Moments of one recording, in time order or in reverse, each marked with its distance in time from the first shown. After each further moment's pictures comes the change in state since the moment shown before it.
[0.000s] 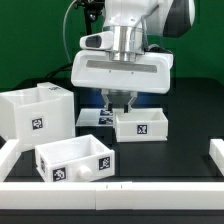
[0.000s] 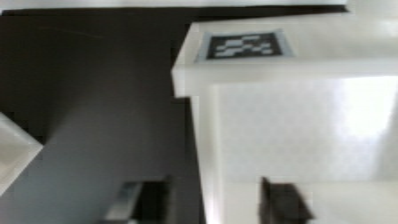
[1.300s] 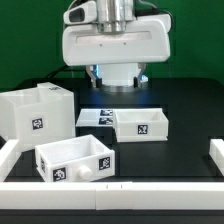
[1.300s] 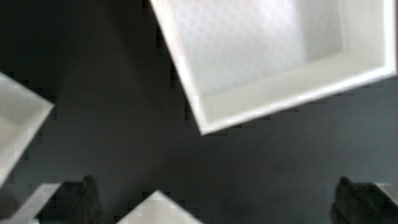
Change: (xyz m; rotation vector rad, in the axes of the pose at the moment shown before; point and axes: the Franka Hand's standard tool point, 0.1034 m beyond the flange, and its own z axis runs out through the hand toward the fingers) arm 0.048 0.013 -0.055 0.131 -0.147 0.259
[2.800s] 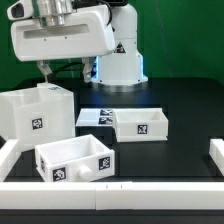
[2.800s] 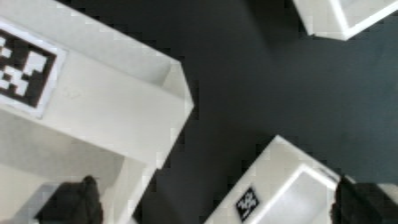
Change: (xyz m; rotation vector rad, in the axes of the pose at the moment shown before) arm 0.036 0.090 -0.012 -0.003 0.052 0.183
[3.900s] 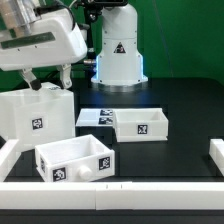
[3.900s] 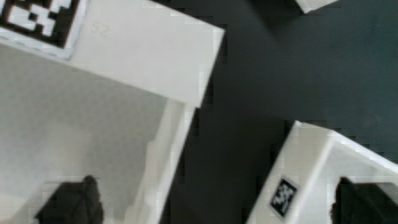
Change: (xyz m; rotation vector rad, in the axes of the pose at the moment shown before) arm 0.021 0.016 0.013 0.088 -0.318 0.149
